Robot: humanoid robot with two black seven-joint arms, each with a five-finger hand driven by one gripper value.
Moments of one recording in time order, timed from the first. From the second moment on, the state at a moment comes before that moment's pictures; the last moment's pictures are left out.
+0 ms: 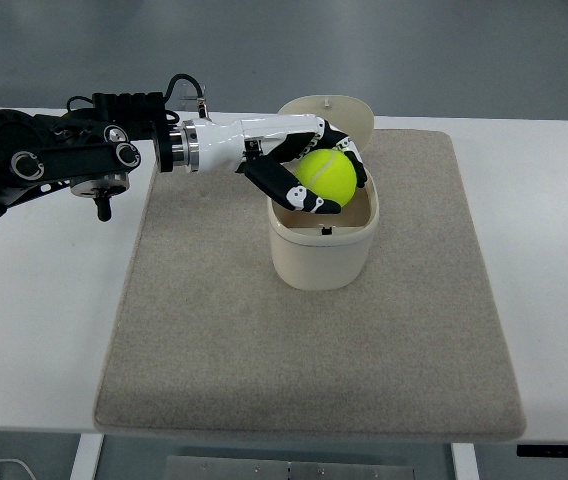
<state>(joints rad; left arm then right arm) -1.45 0.43 0.30 -1.14 0.42 -0.25 -0.55 0.03 0.00 -0.05 0.21 0.05 -0.10 0.14</state>
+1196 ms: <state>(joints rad) -1.44 0.43 0.29 -1.14 0.43 -0.25 -0.55 0.03 0.00 -0.05 0.21 0.05 -0.10 0.14</state>
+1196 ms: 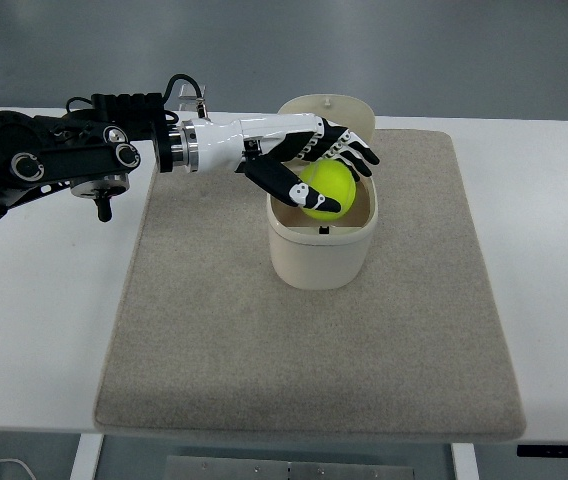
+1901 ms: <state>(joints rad) -1.34 0.53 -0.24 -1.32 0.38 -0.14 -0.55 0.03 0.00 -0.05 0.21 0.05 -0.10 0.14</state>
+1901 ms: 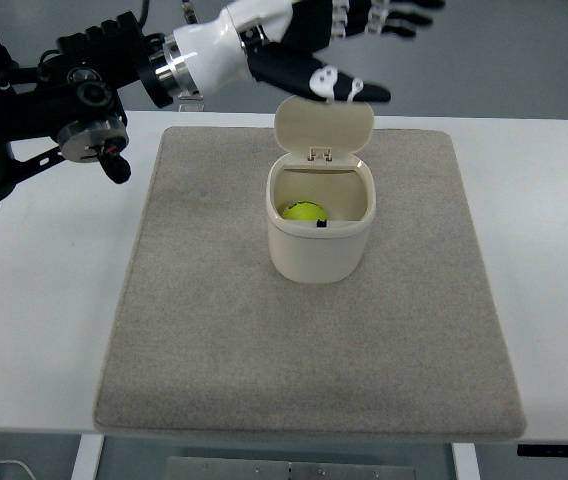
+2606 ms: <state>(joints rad) -1.03 0.15 -0.71 -0.40 0.07 -0.24 -0.56 0.03 0.00 -0.05 0.21 0.05 -0.10 0.14</state>
